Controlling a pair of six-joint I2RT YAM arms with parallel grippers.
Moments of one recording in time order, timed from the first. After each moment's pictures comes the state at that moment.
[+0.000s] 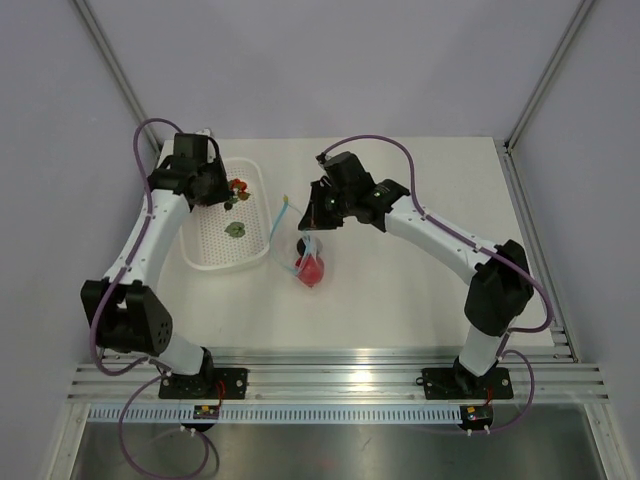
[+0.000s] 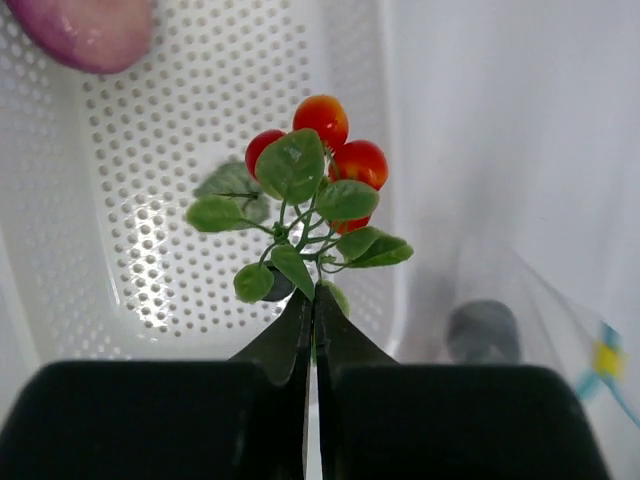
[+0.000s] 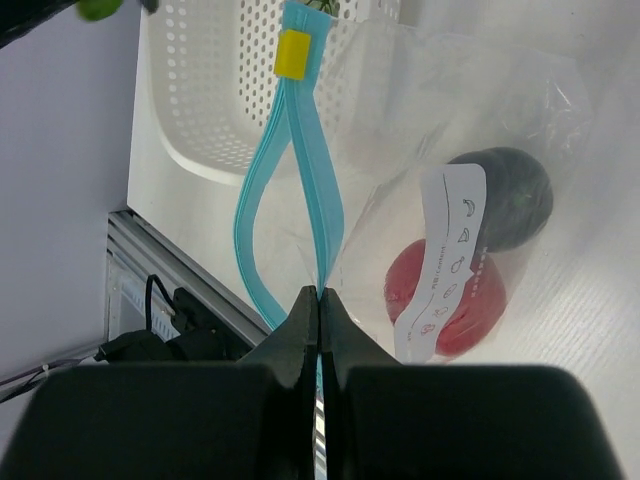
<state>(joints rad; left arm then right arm) -0.09 1.56 1.44 -0.73 0.02 -0.36 0.74 1.75 1.58 -0.52 -0.24 0.69</state>
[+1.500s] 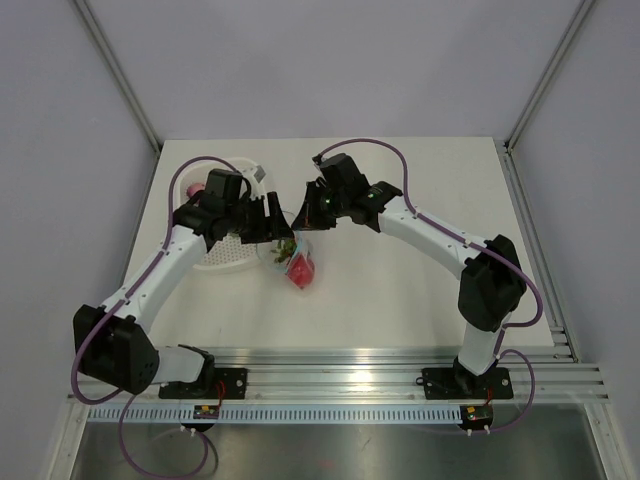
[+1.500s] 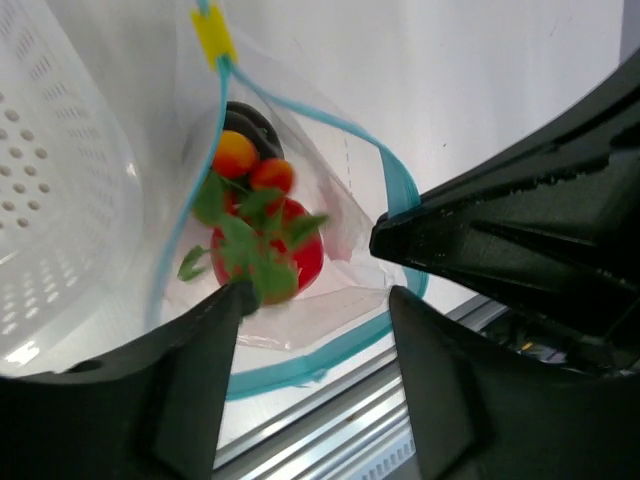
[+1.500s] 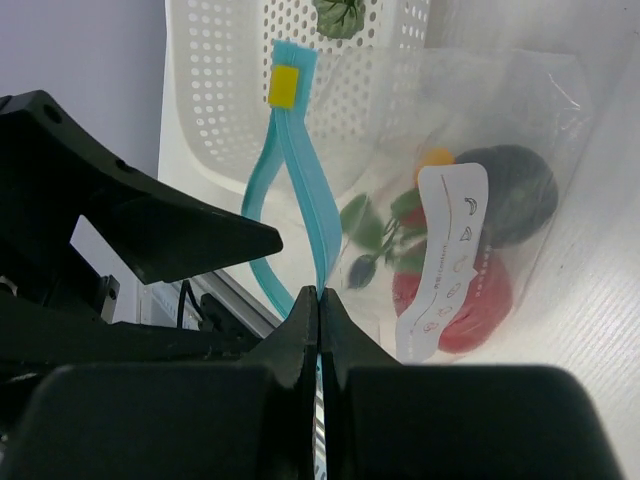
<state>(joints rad) -0.33 1.32 1.14 -0.64 0.38 -0.45 0.74 1.82 1.58 -0.44 -0.28 0.76</state>
